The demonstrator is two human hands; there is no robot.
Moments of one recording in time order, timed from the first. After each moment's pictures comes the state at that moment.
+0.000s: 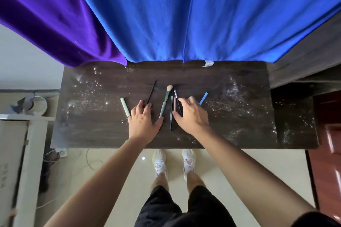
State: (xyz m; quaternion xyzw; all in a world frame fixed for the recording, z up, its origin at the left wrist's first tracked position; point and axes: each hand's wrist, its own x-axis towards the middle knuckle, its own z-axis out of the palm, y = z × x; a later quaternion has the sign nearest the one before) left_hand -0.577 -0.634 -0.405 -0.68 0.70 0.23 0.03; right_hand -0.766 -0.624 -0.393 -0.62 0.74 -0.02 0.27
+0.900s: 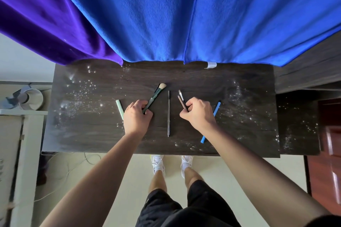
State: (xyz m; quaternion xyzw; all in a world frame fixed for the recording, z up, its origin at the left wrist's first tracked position) left_hand -0.585 -0.672 -0.412 -0.74 0.59 0.30 -0.13; right_hand -0.796 -0.652 -0.407 -0.50 0.78 -0.10 0.36
